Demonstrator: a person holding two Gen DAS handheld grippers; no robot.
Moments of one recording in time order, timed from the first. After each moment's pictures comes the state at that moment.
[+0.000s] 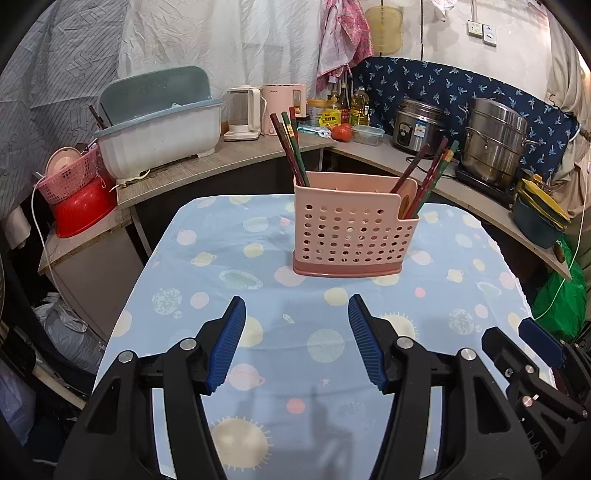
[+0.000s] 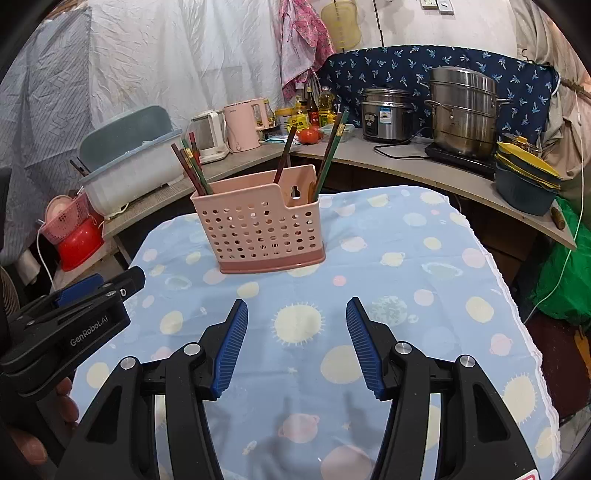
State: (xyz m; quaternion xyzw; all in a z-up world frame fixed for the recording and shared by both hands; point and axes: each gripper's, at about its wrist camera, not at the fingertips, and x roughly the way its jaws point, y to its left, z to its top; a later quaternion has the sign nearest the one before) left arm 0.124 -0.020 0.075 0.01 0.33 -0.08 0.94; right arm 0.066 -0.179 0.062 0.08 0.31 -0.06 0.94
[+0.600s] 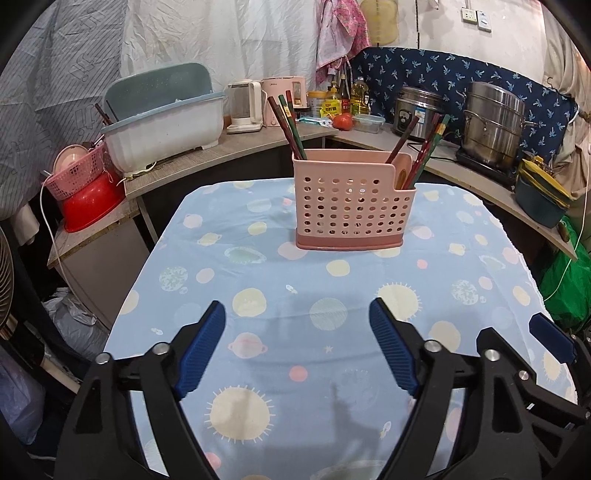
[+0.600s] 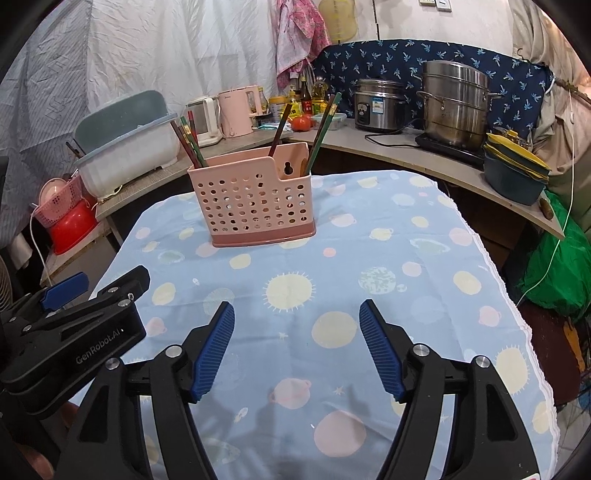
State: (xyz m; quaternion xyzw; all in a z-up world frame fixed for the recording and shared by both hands) left arm 0.097 -0.026 0.058 0.03 0.33 -0.07 0.94; right arm 0.043 -0.173 0.047 0.07 0.33 -0.08 0.94
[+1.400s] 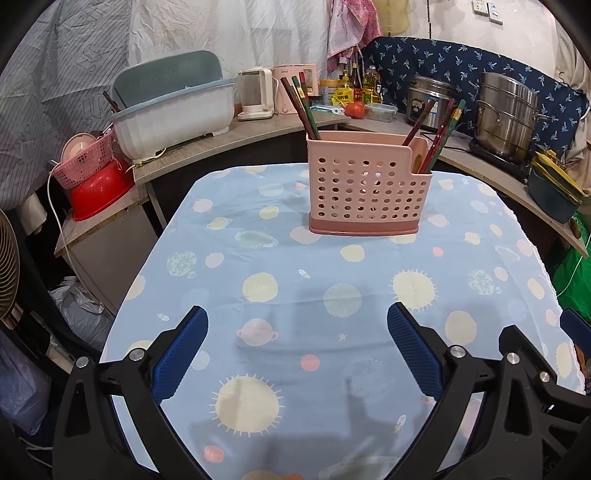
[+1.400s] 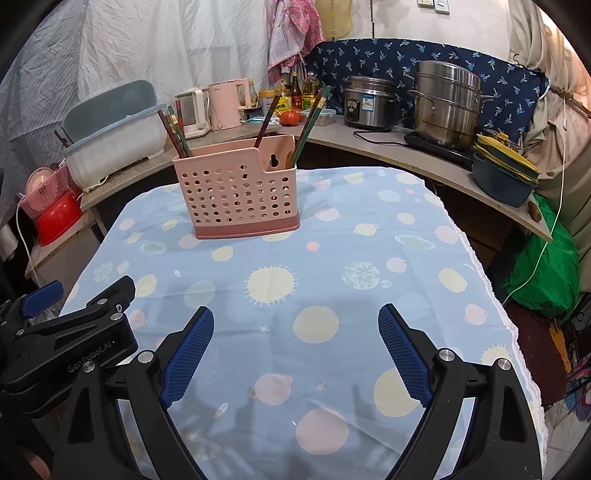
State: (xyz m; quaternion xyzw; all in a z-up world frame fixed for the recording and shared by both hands) left arm 0.101 -0.020 0.042 0.03 0.35 -0.05 0.93; right arm 0.046 -0.178 0.041 0.05 0.34 -0.11 0.93
